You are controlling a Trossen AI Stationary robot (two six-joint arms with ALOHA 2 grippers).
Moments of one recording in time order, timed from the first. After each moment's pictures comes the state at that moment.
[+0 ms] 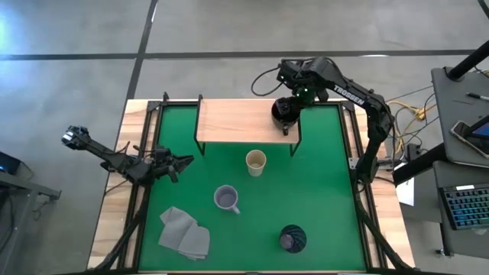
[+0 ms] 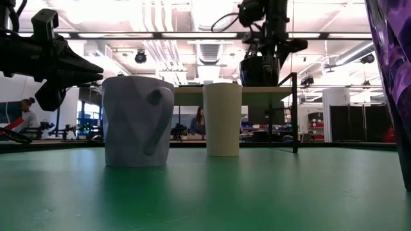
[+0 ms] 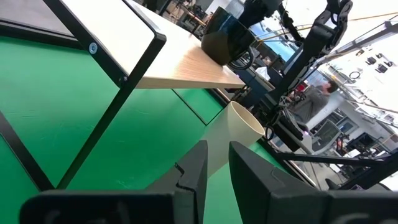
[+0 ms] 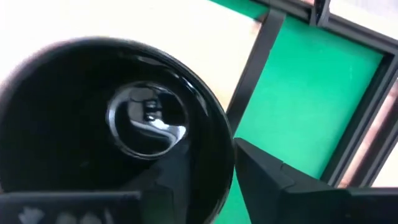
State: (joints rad) left arm -0.47 0.31 0.00 0.12 -0.87 -0.80; right arm -0.56 1.82 1.97 -1.57 0.08 0.65
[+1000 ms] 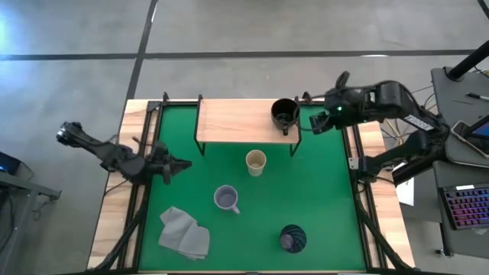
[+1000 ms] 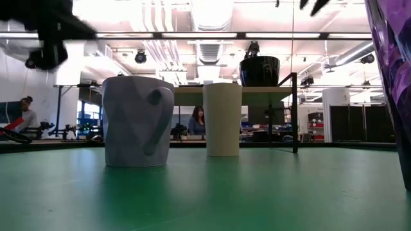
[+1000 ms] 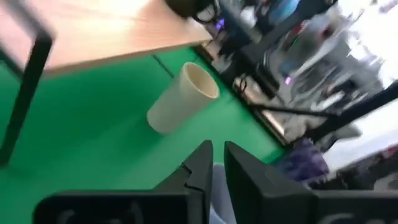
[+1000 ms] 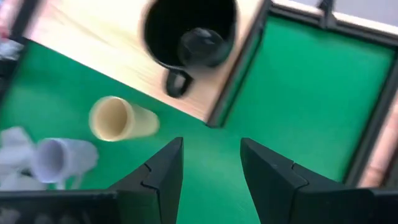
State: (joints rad) left arm -0.46 0.51 0.47 -0.39 -0.61 -0.99; right arm -0.16 1.30 1.78 -1.57 0.24 0.96
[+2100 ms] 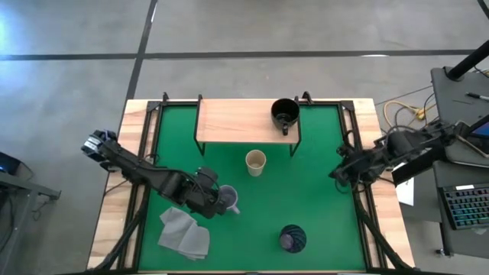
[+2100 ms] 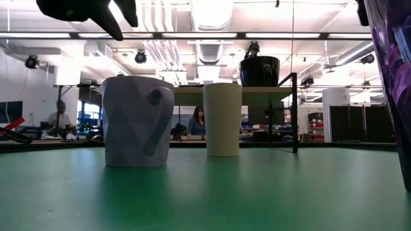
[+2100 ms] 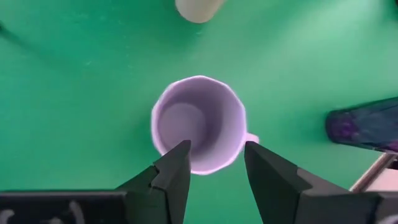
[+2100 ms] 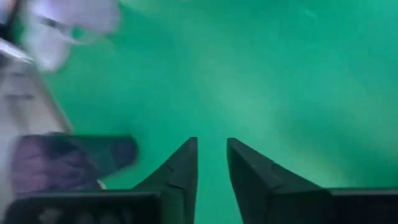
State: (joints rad) left arm -0.47 1.54 1.39 -1.00 -0.38 -1.46; right arm 0.37 0.65 0.80 -1.09 0.15 1.21
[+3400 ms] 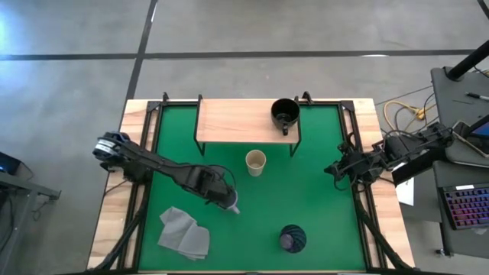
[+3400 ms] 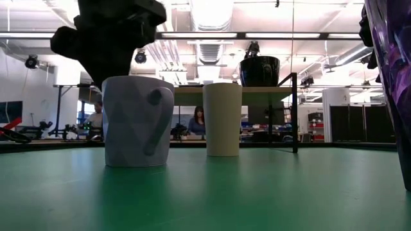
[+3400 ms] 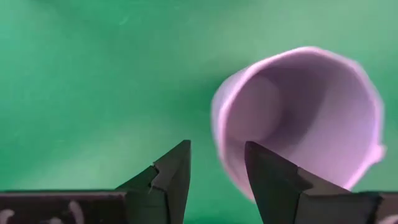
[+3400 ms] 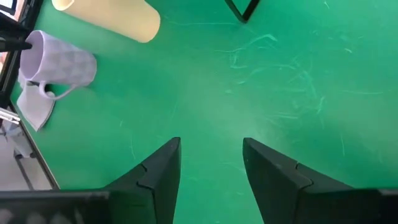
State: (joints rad) left arm -0.32 1.65 1.30 -1.02 -0.13 -1.34; right arm 0.37 0.53 0.63 -1.04 0.30 1.36
